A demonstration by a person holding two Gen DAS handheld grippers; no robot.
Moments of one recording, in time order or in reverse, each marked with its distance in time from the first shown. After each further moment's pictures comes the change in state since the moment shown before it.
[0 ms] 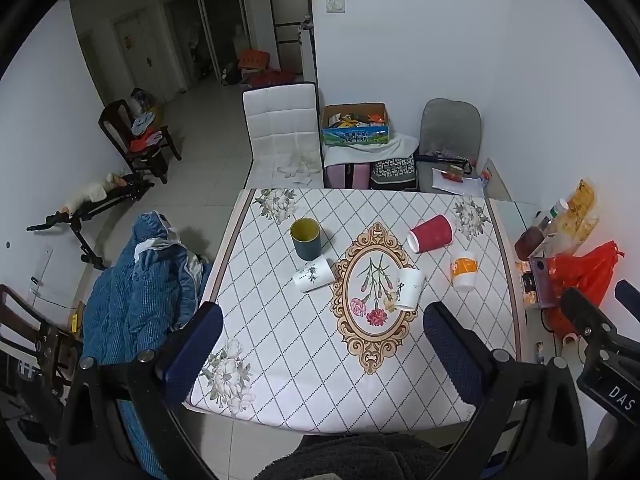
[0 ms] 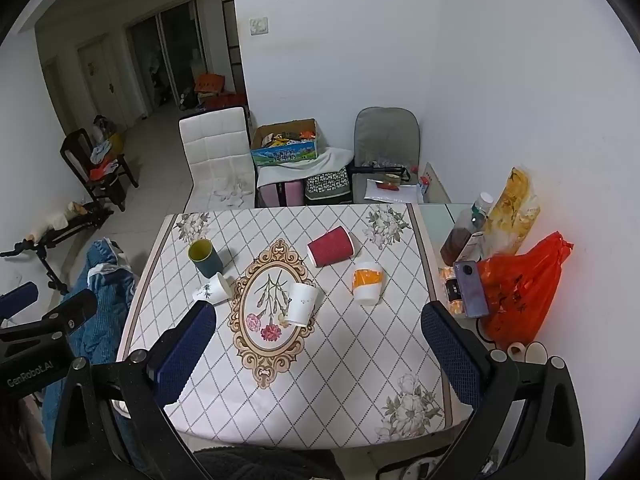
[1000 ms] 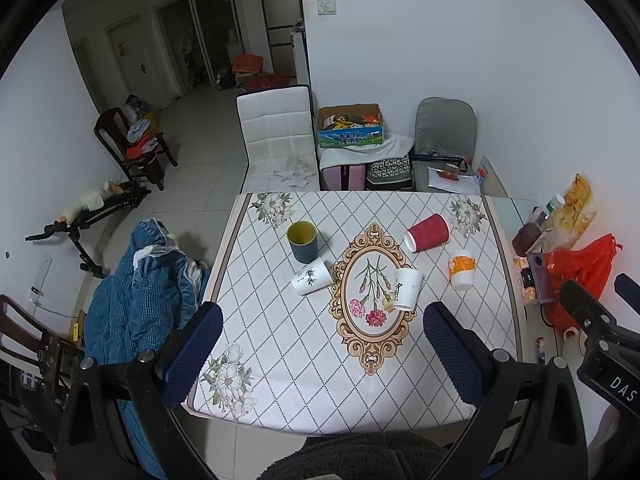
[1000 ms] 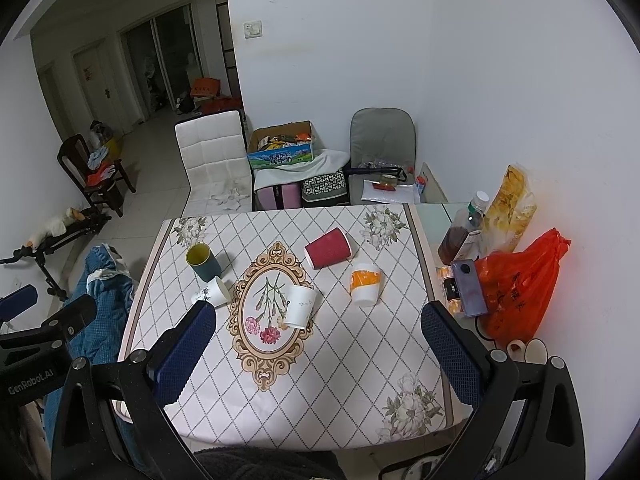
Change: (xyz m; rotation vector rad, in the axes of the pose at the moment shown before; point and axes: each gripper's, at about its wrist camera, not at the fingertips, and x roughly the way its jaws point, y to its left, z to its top) left arm -0.007 -0.009 0.024 0.002 -0.009 0.003; right arm -0.005 -0.004 0.009 0.017 -0.008 -0.003
